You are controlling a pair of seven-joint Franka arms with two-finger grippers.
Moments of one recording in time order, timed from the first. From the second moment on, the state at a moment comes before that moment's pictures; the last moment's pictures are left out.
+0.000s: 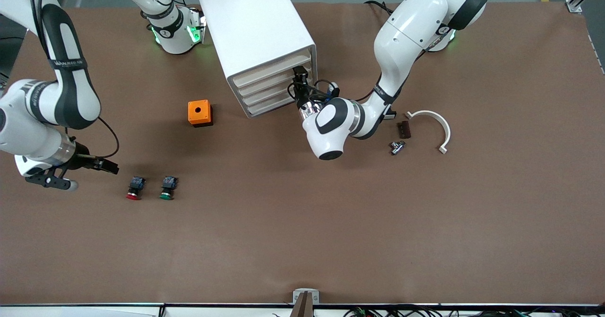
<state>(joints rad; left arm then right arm) -0.61 0.93 -0.17 -1.38 -0.96 1.38 -2.18 -0.07 0.35 -0.09 -1.95 0.04 2.31 0.03</state>
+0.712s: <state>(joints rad) -0.61 0.94 -0.17 -1.38 -0.97 1.38 -2.18 -0.05 0.46 -0.09 -1.95 0.08 2.43 0.06</state>
